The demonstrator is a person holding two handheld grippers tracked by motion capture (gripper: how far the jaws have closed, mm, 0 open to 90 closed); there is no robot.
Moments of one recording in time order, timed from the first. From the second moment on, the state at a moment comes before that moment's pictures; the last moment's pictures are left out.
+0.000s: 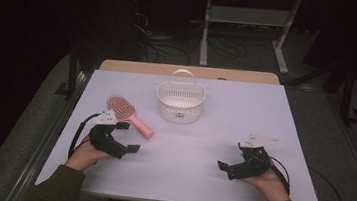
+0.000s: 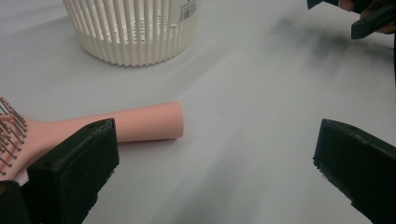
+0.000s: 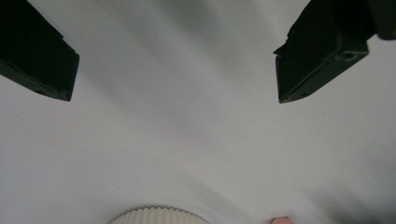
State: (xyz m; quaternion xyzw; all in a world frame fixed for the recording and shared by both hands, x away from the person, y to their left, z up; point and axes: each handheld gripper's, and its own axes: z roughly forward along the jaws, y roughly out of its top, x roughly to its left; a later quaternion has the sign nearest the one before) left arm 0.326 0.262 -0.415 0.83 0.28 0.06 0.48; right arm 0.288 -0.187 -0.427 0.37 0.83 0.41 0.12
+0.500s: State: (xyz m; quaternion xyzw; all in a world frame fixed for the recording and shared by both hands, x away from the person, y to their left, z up) left arm 0.336 0.253 -0.411 0.83 0.27 0.07 0.48; right arm 0.287 -0.188 -0.426 0.37 0.82 0.42 0.12
